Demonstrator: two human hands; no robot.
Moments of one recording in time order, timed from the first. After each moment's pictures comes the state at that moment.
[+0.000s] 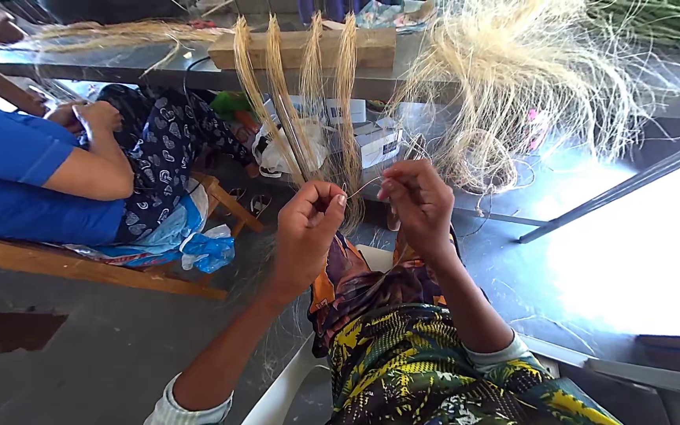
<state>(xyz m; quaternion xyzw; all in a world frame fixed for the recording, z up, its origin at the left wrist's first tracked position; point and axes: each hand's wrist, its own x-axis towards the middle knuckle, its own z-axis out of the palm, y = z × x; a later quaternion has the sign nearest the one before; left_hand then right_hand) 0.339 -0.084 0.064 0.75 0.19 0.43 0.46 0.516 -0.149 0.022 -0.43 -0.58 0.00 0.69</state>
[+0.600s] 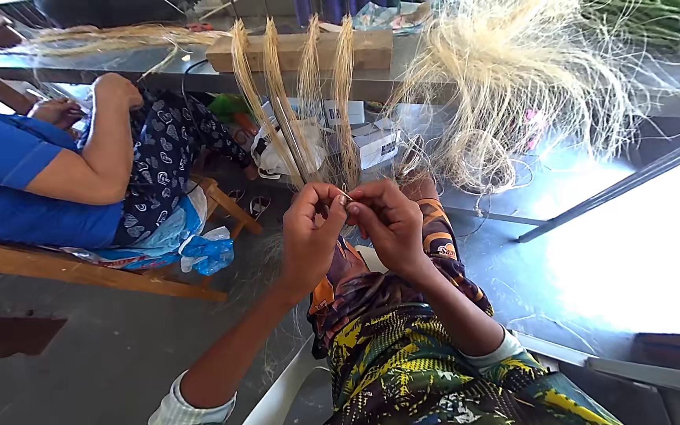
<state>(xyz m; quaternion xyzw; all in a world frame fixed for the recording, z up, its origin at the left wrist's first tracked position) 0.347 -0.083 0.050 0.74 0.20 0.46 0.44 0.478 -0.144 0.019 -0.37 -0.59 0.09 0.72</state>
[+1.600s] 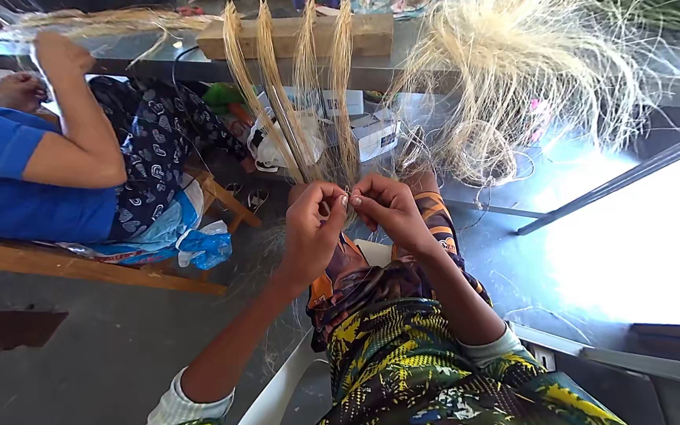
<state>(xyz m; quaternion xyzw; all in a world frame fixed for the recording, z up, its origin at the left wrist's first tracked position) 0.347 -0.072 0.036 0.81 0.21 0.41 0.36 0.510 -0.136 0.005 -0.36 -0.56 0.34 0.66</state>
